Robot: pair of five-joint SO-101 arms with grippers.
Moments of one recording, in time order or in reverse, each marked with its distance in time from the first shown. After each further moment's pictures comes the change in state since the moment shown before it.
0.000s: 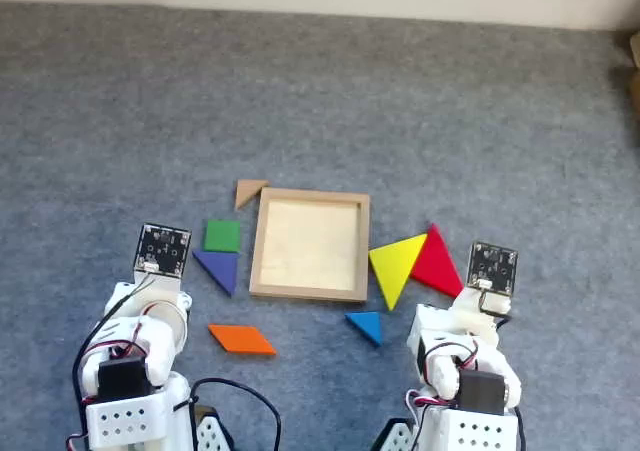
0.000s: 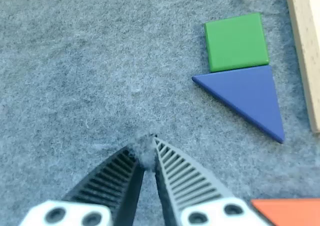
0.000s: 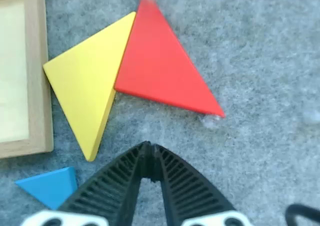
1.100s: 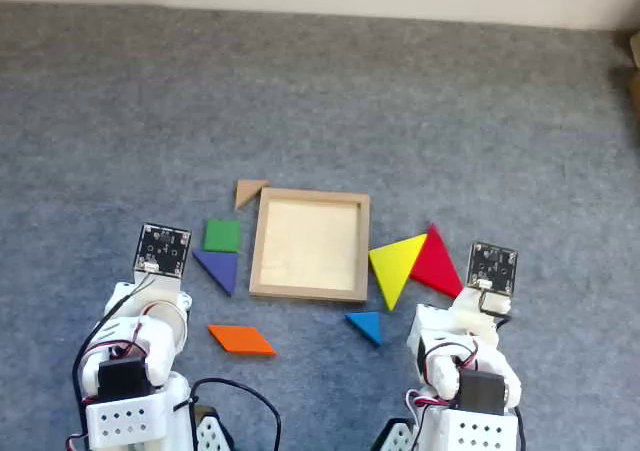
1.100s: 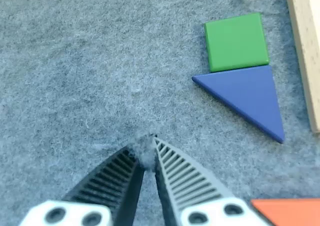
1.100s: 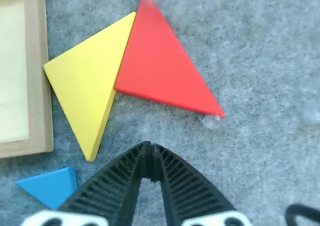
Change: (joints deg) left arm 0.0 0.0 0.0 0.0 0.0; right arm -0.1 0.0 0.0 0.0 0.0
